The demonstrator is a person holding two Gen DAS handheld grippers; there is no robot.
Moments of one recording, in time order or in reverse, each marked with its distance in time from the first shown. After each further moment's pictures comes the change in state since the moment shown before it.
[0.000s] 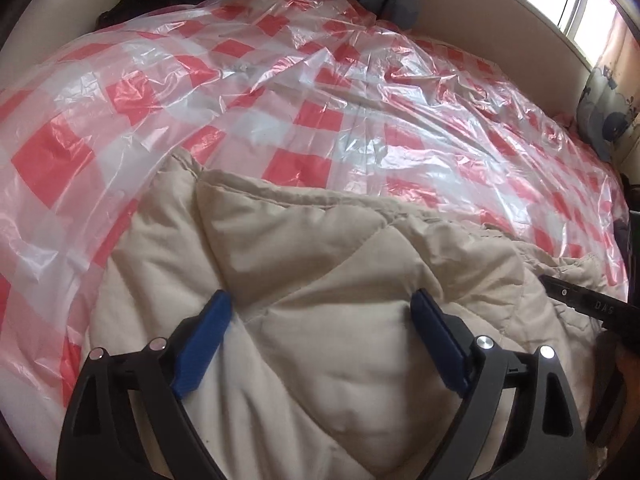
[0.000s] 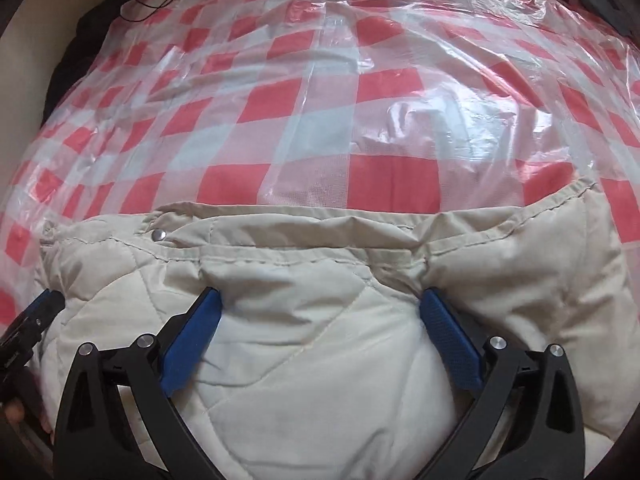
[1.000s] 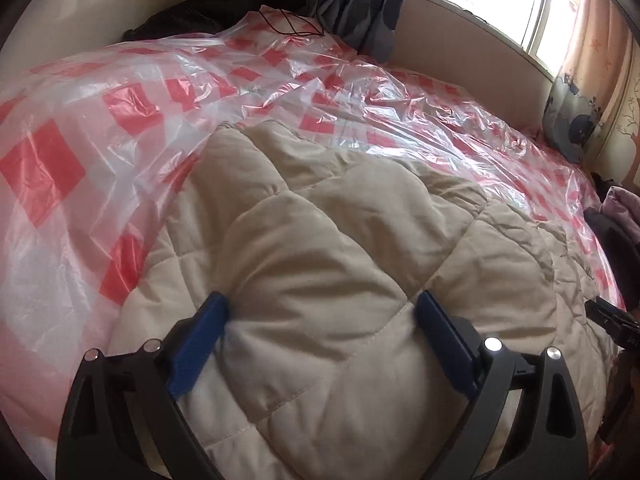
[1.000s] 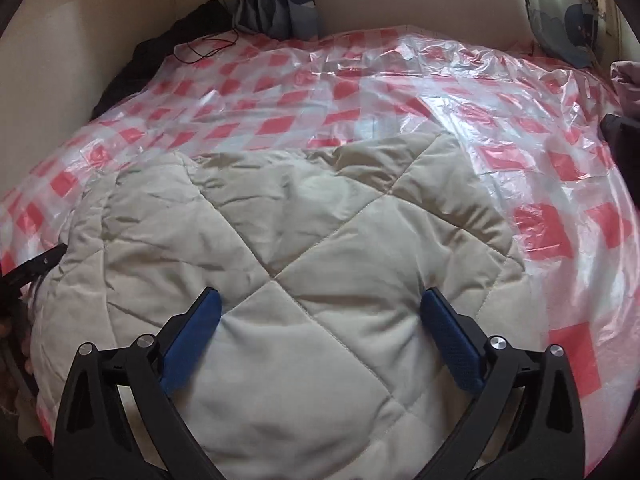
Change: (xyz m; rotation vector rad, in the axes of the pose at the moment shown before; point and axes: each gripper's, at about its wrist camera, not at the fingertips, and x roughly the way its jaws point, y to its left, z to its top) left arm -0.056 0.024 -0.082 0.041 -0.135 -0.042; right arm -0.113 -0.037 -0.146 -0.101 -0.310 -0.002
